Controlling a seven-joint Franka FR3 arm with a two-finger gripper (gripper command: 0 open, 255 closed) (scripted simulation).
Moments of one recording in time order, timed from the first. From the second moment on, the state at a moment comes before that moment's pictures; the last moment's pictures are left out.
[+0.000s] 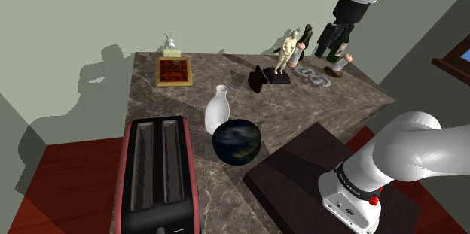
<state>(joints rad) 0.00 -0.76 -0.04 -2.41 -0.07 1.66 -0.09</state>
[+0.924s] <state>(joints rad) 0.06 -0.45 0.11 -2.41 0.03 1.96 0.11</state>
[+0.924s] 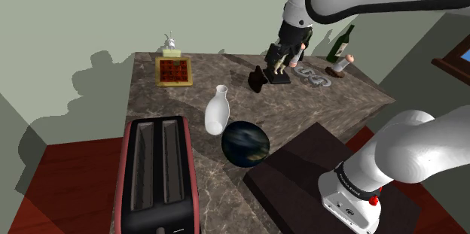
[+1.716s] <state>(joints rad) 0.11 -0.04 0.22 -2.23 0.03 2.18 0.31</state>
